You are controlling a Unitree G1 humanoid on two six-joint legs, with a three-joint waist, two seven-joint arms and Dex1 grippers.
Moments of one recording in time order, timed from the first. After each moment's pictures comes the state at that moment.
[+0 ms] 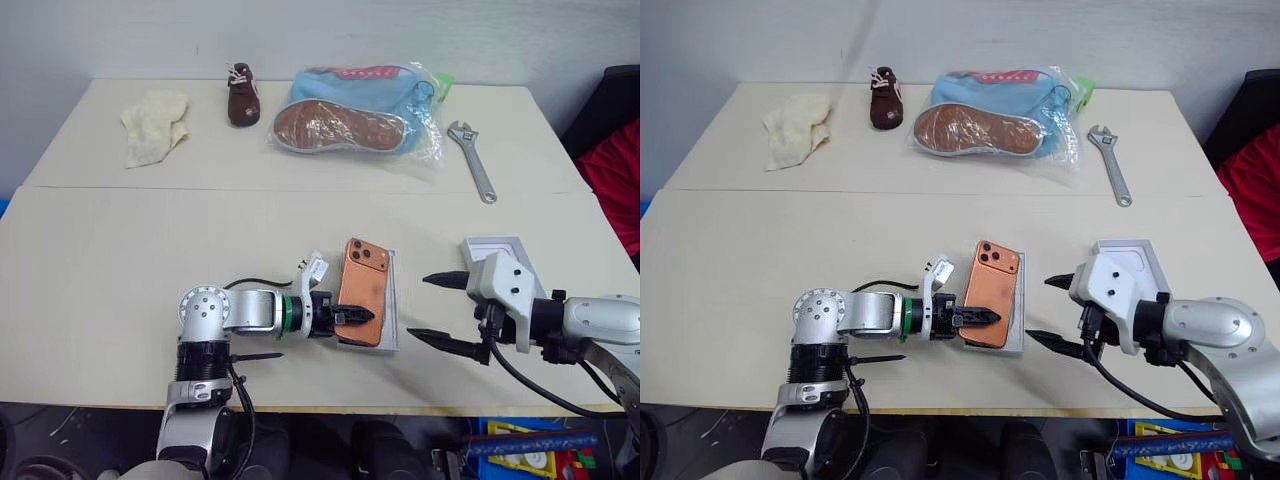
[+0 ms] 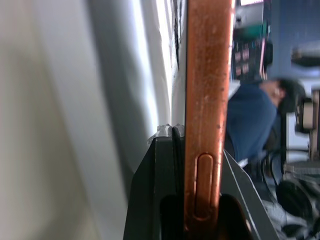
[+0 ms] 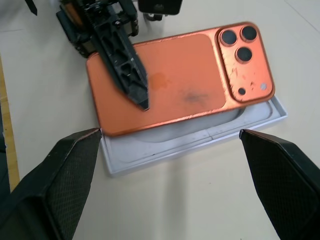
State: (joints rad) left arm -0.56 0.05 0.20 0.10 -1.33 1.61 0.23; right arm -0.06 -0.89 -0.21 -0.70 0.49 0.76 0.95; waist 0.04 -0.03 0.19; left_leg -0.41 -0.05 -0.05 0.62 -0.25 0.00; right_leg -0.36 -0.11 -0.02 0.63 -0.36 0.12
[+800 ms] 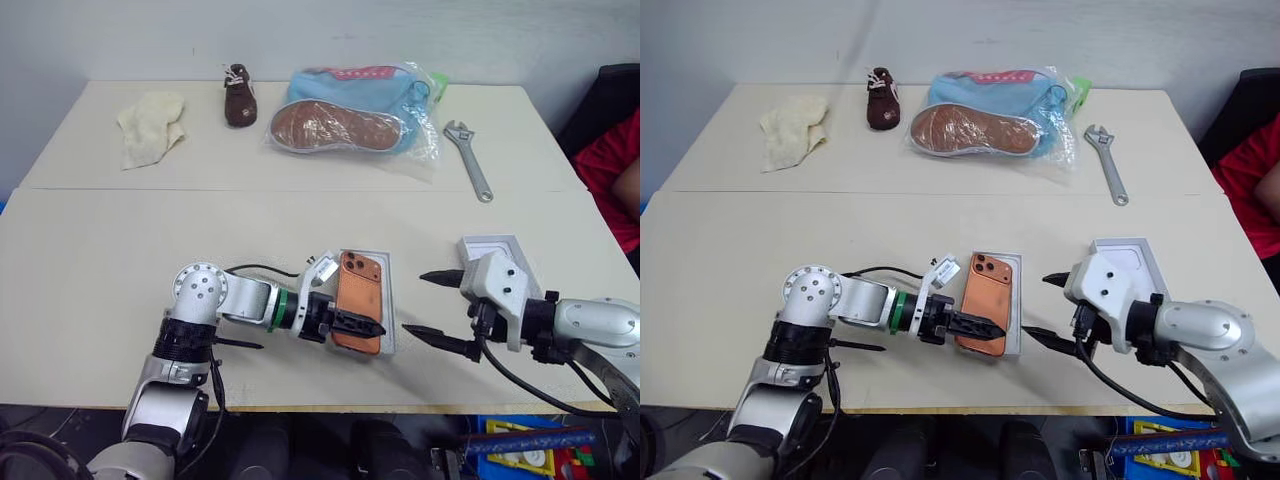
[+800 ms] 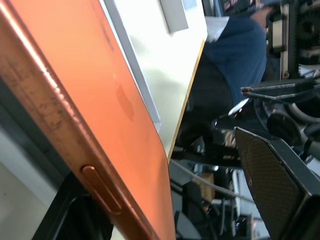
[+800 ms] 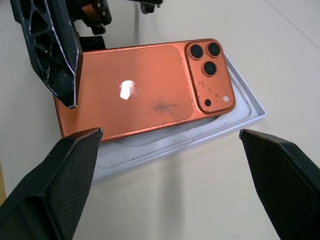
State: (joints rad) left arm -0.66 0.28 -0.05 0.07 -1.32 1.61 -0.08; right arm -0.05 -0.88 -0.17 -0.70 0.51 0.74 0.87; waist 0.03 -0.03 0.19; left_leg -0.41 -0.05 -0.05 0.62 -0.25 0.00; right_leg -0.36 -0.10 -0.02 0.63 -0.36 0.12
